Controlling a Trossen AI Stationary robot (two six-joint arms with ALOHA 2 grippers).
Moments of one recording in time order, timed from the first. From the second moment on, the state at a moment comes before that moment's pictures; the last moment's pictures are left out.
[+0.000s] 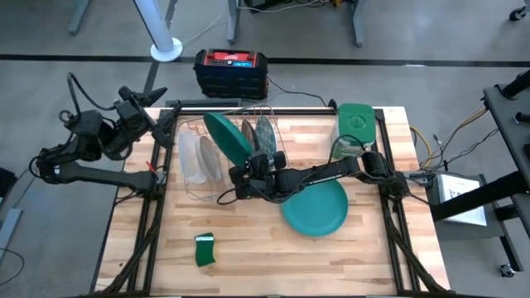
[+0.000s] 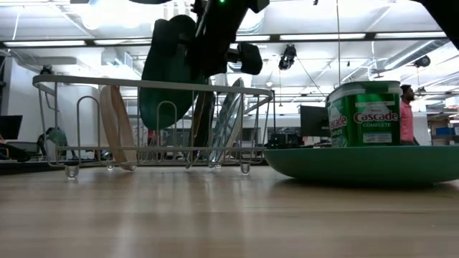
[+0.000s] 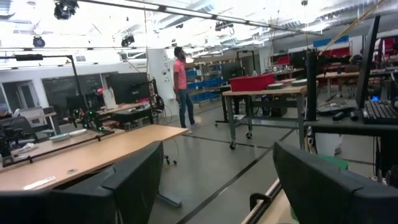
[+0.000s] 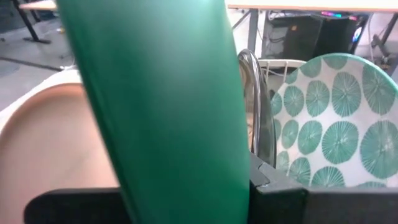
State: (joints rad) left arm 0.02 0.59 1.02 -0.20 -0.67 0.27; right arm 0.13 2.21 1.84 -0.48 1.13 0.92
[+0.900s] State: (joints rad) left arm 0.02 0.58 1.02 -0.20 -0.67 0.26; right arm 0.11 2.26 1.85 -0.35 1.15 0.86
